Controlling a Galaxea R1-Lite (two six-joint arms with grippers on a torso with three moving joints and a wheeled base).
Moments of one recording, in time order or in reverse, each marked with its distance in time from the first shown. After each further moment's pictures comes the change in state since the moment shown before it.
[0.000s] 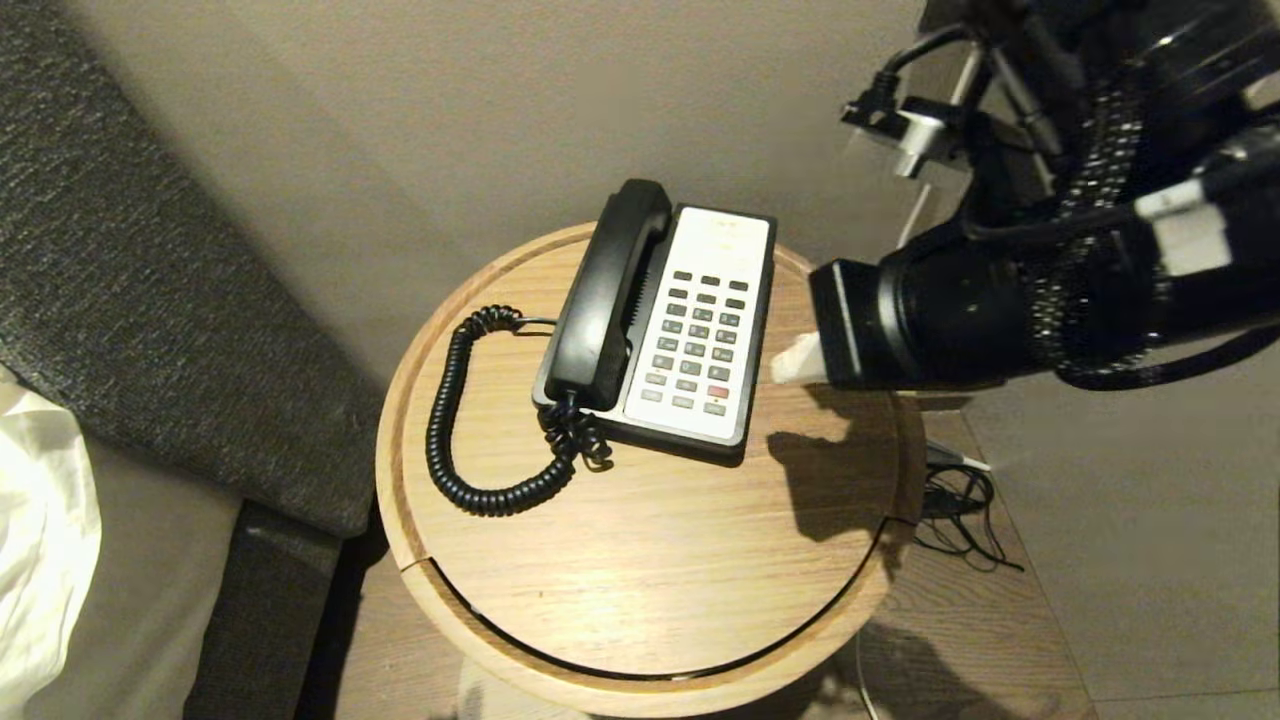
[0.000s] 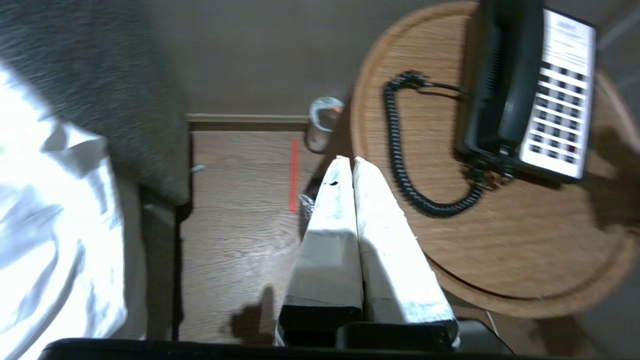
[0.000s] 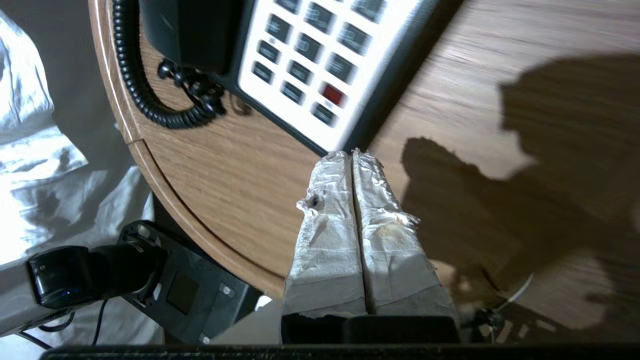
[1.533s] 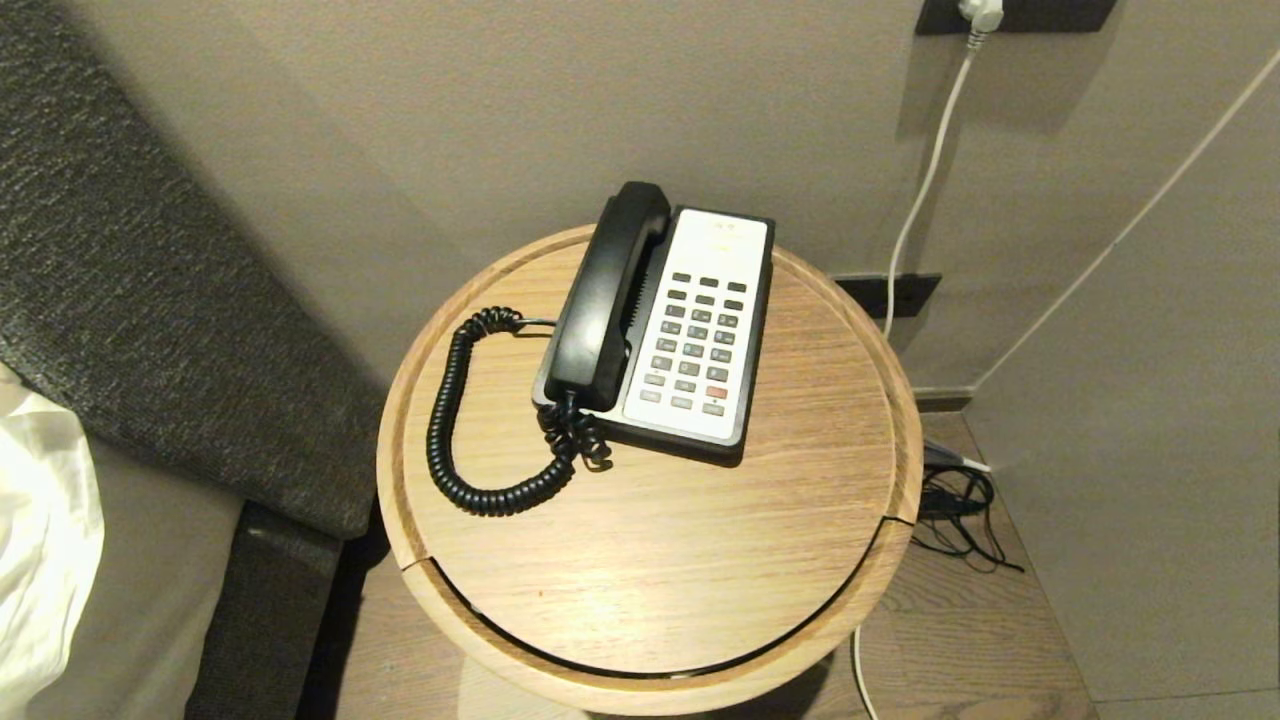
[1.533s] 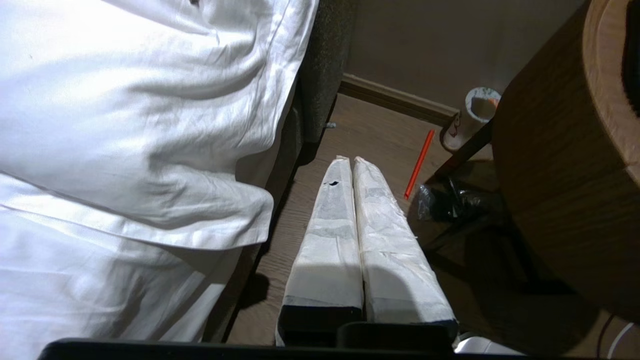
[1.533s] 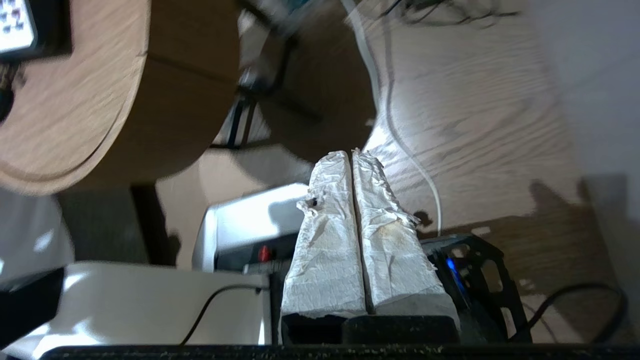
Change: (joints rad) left arm 0.608 -0.634 0.554 0.046 -0.151 0.012; right arm -0.638 -1.284 0.710 0.330 0.025 0.012
